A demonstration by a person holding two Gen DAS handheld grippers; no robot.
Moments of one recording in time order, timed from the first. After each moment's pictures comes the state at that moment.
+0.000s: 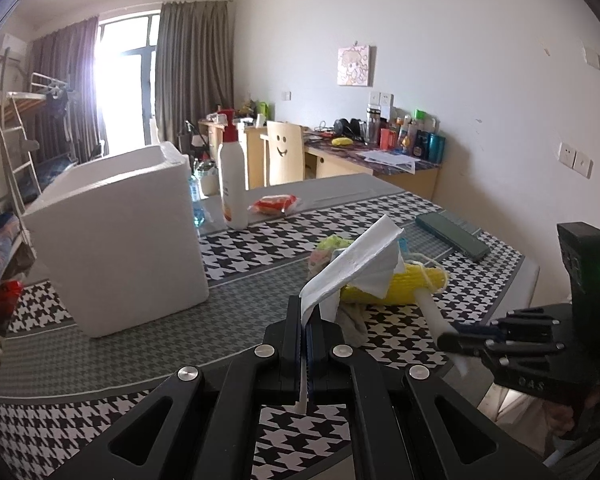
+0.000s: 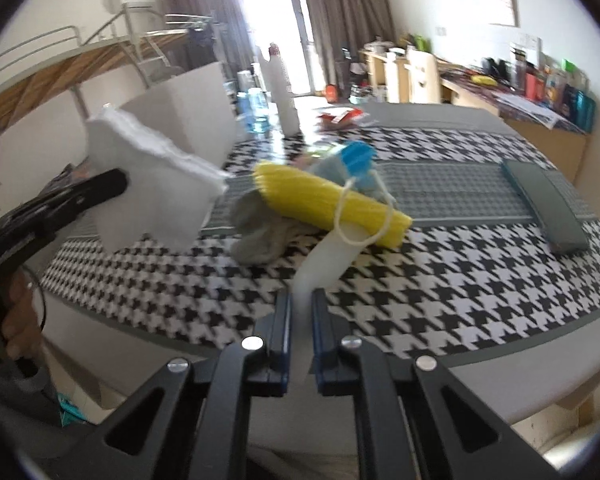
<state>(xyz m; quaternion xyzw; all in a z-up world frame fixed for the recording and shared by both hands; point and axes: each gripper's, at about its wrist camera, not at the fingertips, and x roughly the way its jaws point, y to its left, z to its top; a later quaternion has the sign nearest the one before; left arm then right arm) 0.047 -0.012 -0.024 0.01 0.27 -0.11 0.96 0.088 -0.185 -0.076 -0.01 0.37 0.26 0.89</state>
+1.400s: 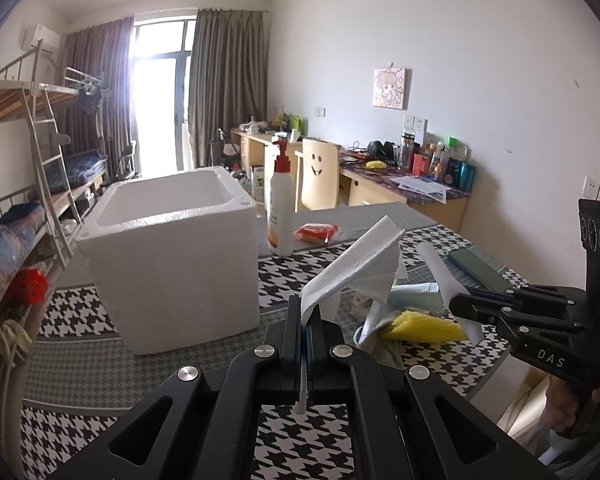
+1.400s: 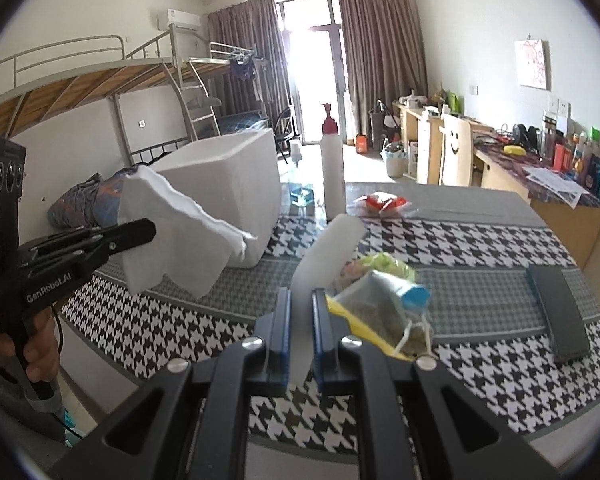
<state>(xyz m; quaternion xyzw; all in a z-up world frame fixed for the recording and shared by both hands) 0.061 0.032 0.015 -0.02 0.25 -0.06 0.97 0.116 -0.149 -0.011 -0.03 0.28 0.30 0.91</state>
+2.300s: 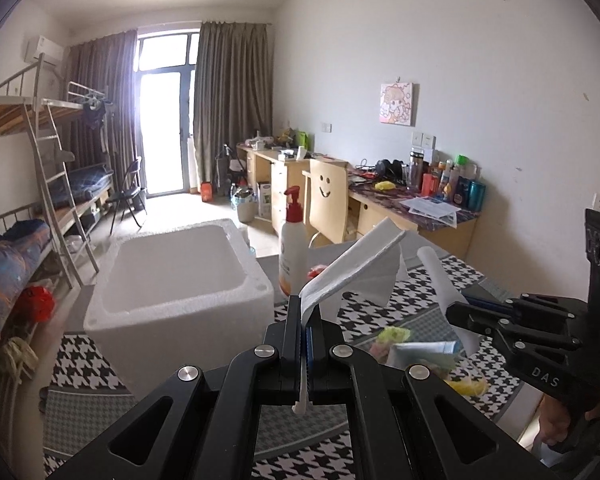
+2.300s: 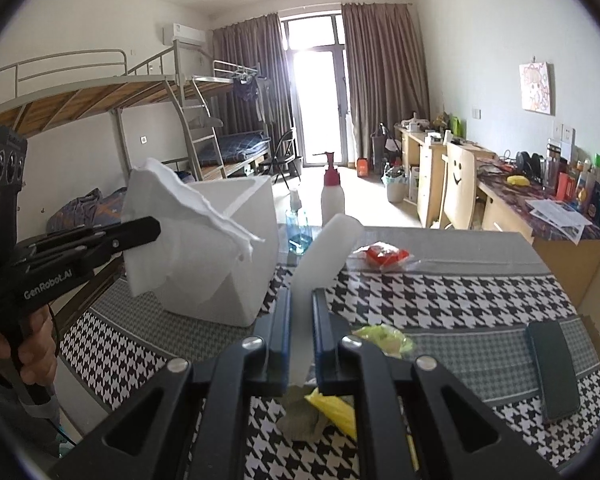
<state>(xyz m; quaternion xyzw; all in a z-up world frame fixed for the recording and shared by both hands) 0.101 0.042 0.053 -0.01 0.22 -0.04 0.97 0.155 -0.135 0.024 -0.03 0.24 0.31 0.92</state>
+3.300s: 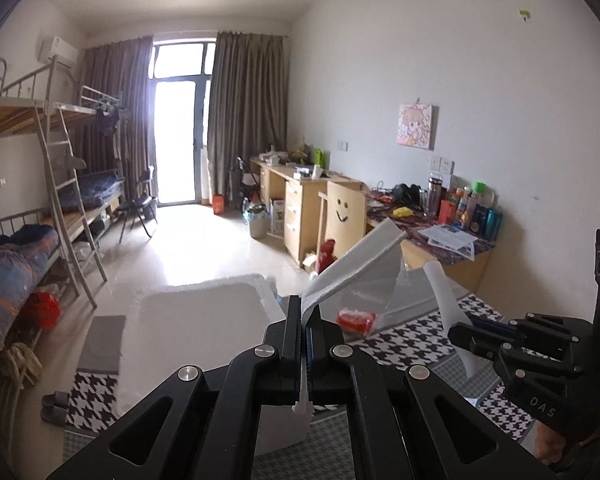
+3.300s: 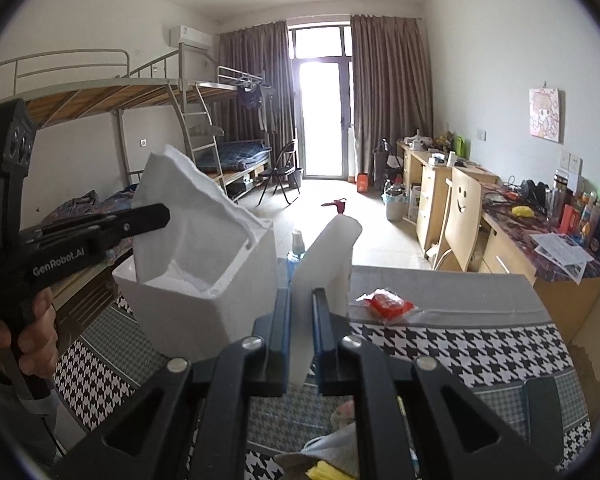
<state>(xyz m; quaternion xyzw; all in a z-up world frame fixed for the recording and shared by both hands) 0.140 0.072 0.094 -0.03 0.20 -0.02 0.98 0.193 -0.099 0.060 -0.05 0.22 0.31 0.93</state>
